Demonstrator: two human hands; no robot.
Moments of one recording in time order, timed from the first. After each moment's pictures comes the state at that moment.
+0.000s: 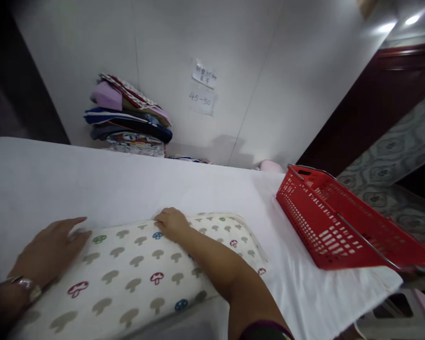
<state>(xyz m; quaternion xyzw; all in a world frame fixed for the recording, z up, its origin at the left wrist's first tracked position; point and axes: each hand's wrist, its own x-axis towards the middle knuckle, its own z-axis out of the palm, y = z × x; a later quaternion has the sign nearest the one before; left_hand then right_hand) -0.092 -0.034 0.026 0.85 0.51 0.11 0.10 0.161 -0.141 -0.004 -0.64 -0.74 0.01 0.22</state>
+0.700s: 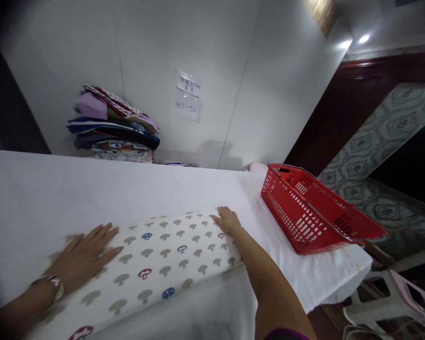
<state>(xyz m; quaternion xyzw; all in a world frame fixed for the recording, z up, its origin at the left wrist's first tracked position) -0.058 -0.080 0.001 0.93 0.35 0.03 0.06 0.312 -0.305 0.014 -0.87 -0.48 0.06 0.05</state>
